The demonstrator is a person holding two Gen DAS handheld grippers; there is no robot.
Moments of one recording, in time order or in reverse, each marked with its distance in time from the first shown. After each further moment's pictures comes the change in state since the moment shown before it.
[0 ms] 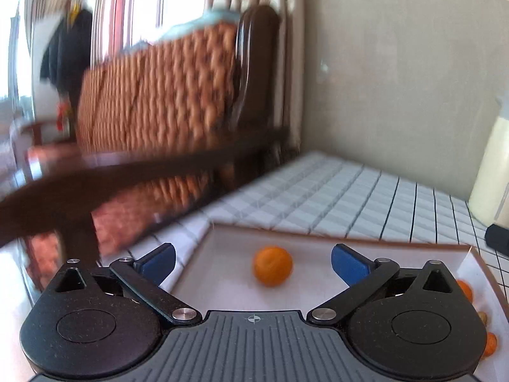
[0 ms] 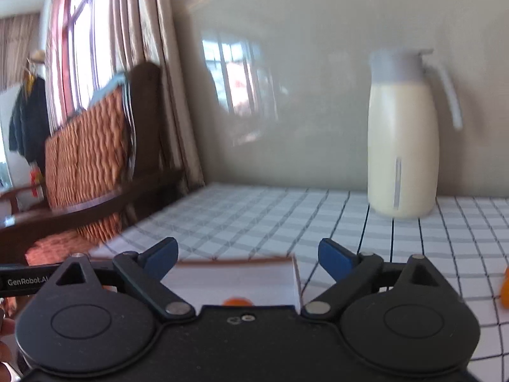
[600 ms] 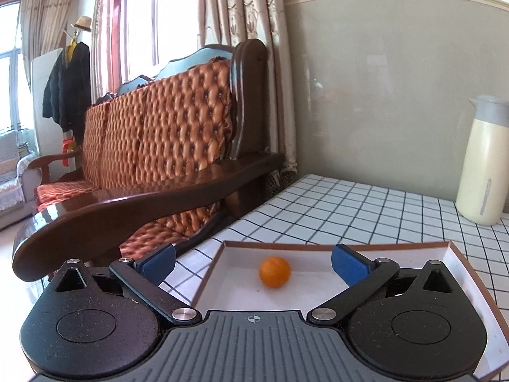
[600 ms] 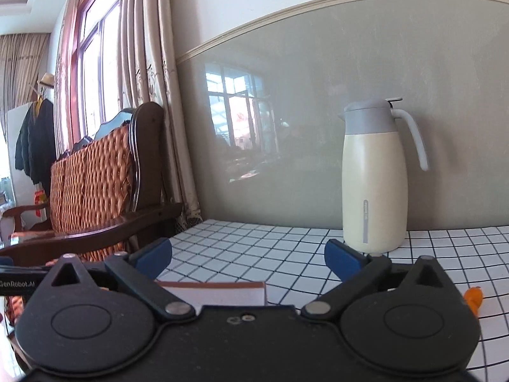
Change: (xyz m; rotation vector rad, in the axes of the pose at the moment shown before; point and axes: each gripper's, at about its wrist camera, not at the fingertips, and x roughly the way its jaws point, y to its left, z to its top) left arm -0.050 0.002 0.006 0.061 -0.060 0.011; right arm -0.050 -0.024 0.007 -0.045 -0.087 0.002
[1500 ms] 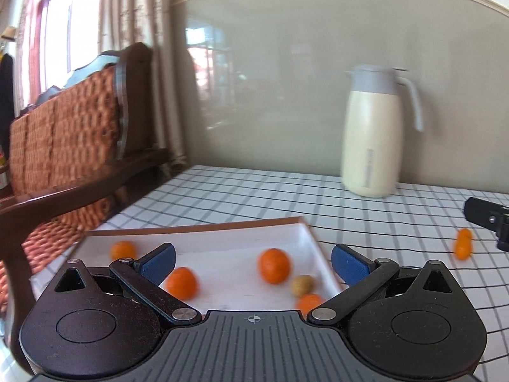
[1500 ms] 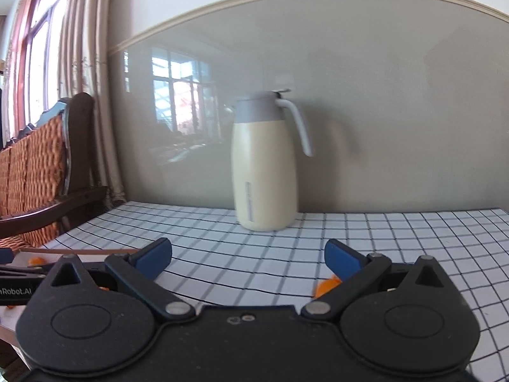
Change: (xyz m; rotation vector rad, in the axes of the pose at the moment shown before) left arm -0.055 -0.128 -0.018 0.116 0.015 -0.286; right arm -0.064 -0.093 -0.009 0.023 0.063 -0.248
